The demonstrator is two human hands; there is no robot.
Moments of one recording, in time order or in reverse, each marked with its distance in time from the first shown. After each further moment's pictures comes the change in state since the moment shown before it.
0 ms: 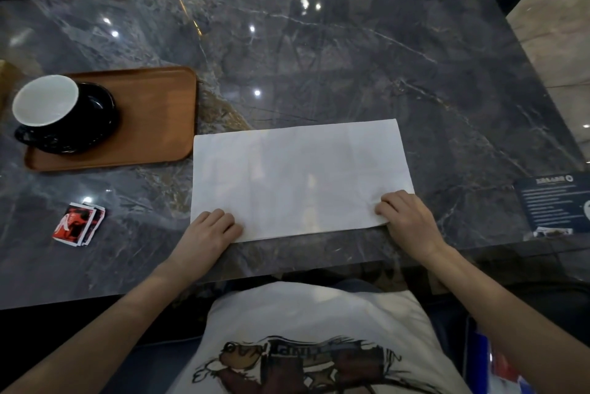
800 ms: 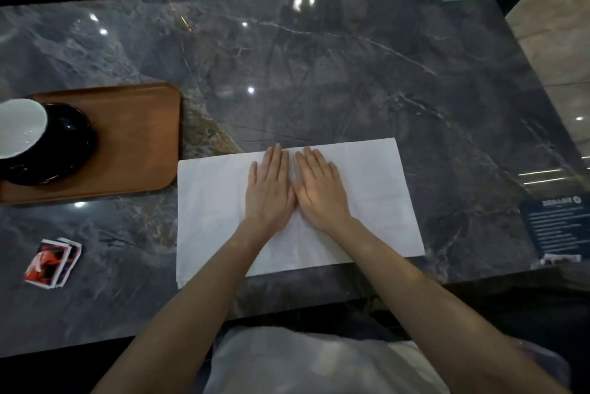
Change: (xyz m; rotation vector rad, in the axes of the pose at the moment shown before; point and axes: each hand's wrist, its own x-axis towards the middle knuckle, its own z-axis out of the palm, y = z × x) left_hand 0.172 0.027 0.014 -0.255 -0.169 -0.515; right_hand 0.147 -0.075 0.025 0.378 -0.323 0.356
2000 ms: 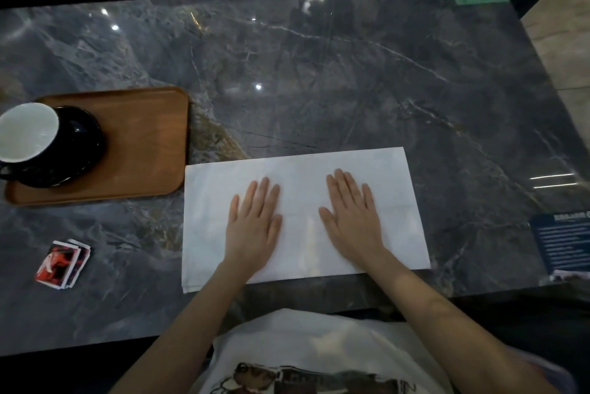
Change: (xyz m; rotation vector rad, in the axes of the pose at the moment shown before) left_hand -0.050 -0.032 0.014 -0.073 0.014 -0.046; right_hand -0.036 0.047 0.011 -0.219 0.032 0.001
